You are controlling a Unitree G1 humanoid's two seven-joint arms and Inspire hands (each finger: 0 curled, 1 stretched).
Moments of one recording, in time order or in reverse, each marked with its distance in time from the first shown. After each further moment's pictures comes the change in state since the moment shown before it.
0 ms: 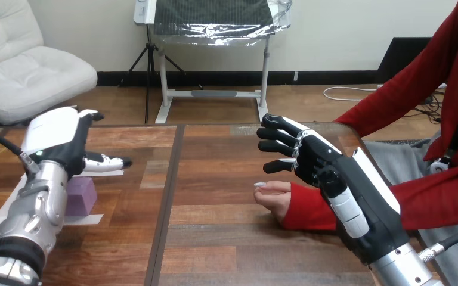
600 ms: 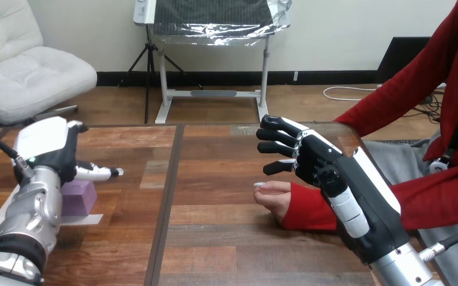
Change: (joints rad) left arm -0.025 -0.005 -0.030 0.071 -0.008 0.098 -0.033; right arm 0.000 -0.001 -0.001 -0.004 0.001 0.000 0.001
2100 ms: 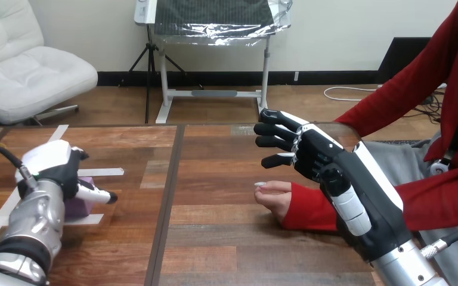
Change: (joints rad) left arm -0.002 -0.020 -0.055 0.028 -0.051 0.054 -0.120; right arm 0.000 -0.001 -0.001 -0.035 0.009 0.000 0.008
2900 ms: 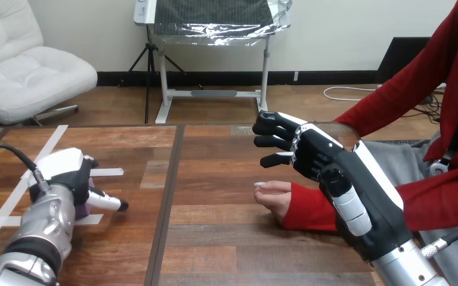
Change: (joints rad) left arm -0.007 -0.033 -0.044 0.023 0.004 0.029 -0.034; right arm 0.001 0.000 0.000 -0.011 0.010 0.000 0.013
